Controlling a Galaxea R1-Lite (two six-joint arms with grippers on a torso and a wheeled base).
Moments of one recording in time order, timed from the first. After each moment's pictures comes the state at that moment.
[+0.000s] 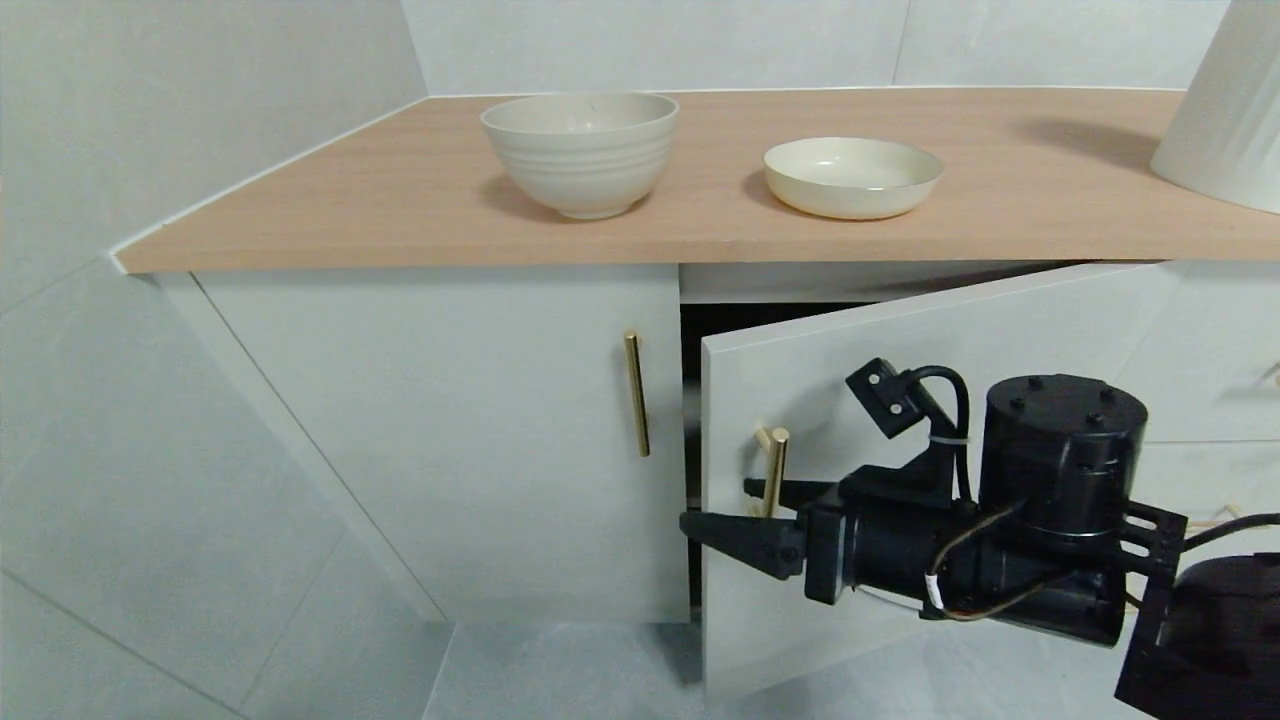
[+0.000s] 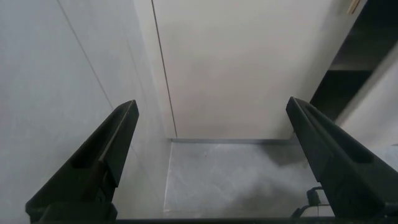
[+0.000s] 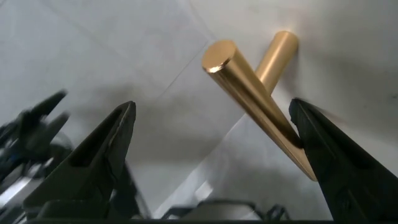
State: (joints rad) left arm 0.00 0.00 0.00 0.00 0.01 0.00; right arm 0.77 1.75 -0.65 -0.94 0.33 0.43
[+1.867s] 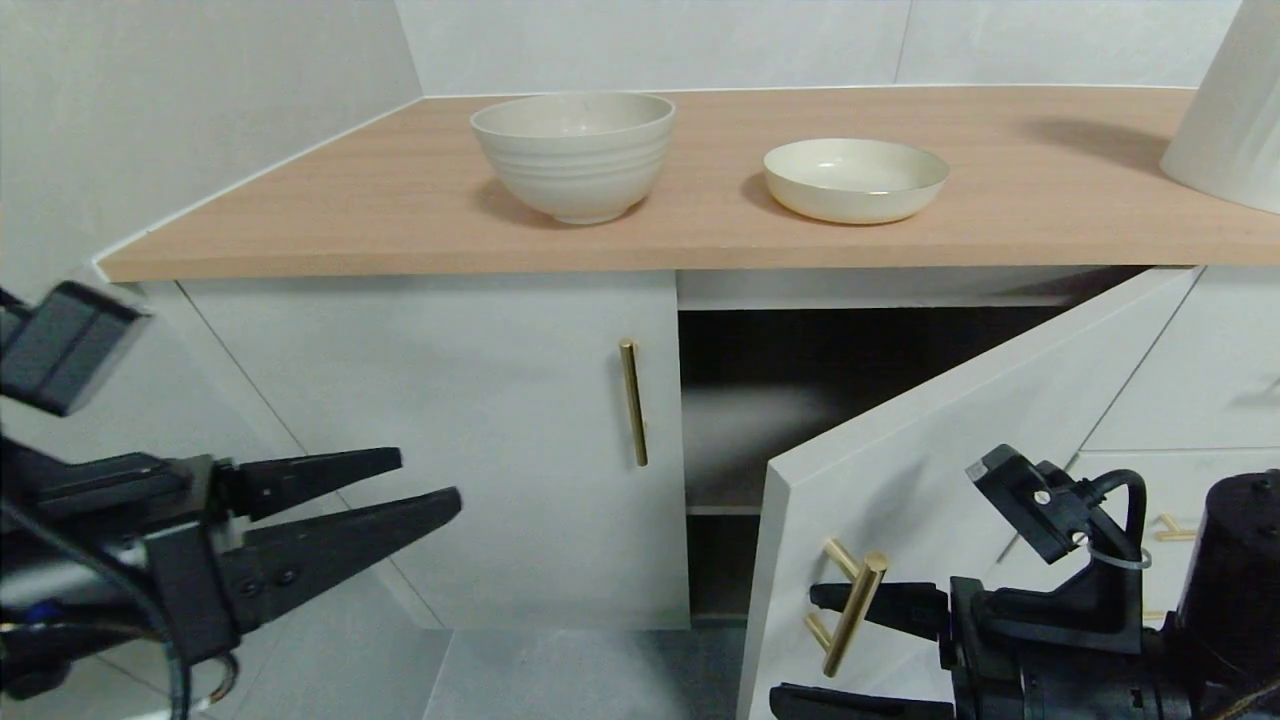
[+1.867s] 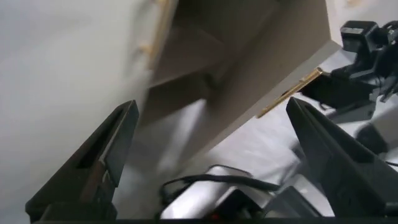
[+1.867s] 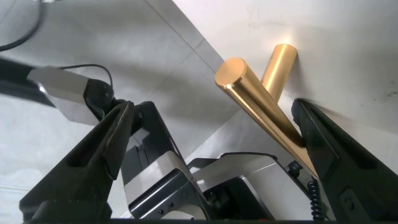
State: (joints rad) left arm -0.35 1.13 -0.61 -0.31 -0.49 -0.24; right arm 0.88 1.49 -0.37 -0.94 0.38 0.42
